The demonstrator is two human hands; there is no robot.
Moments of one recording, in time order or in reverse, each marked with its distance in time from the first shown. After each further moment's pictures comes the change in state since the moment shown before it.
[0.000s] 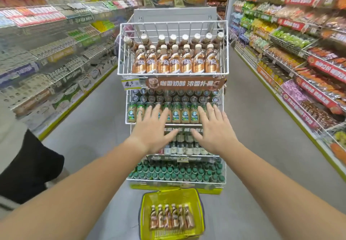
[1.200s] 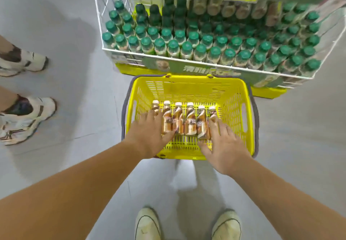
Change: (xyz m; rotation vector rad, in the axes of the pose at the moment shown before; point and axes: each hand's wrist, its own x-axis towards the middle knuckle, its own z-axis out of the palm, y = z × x) left_hand -0.145 -0.014 0.767 -0.116 -0.603 -0.225; right_hand -0.189 -0.091 0.740 0.187 -0.692 0.032
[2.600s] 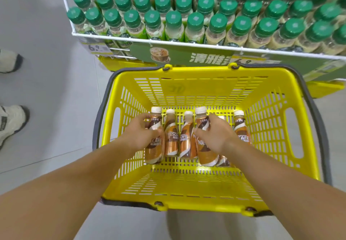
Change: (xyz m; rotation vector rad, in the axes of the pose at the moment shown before) left_hand 0.156 -0.050 0.125 -1.308 -0.047 -0.393; right_hand 0.191 0.000 0.099 0.677 -0.079 0.170
